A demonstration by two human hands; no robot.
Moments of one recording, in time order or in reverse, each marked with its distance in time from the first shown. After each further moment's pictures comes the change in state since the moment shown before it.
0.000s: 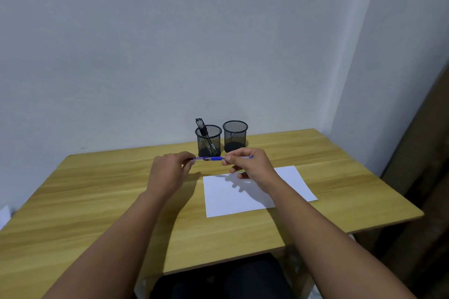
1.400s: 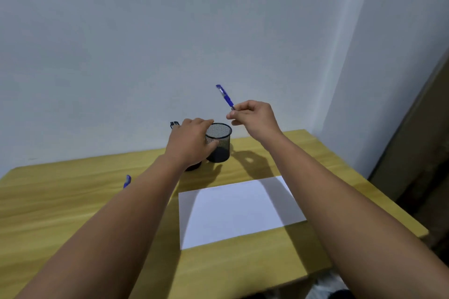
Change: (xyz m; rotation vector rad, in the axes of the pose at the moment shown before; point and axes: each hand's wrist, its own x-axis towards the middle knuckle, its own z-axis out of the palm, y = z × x) left_hand 0.121 0.080 0.051 0.172 -0.199 0.147; right_hand 0.098 -0.074 -0.062 -0.183 0.255 -0.186
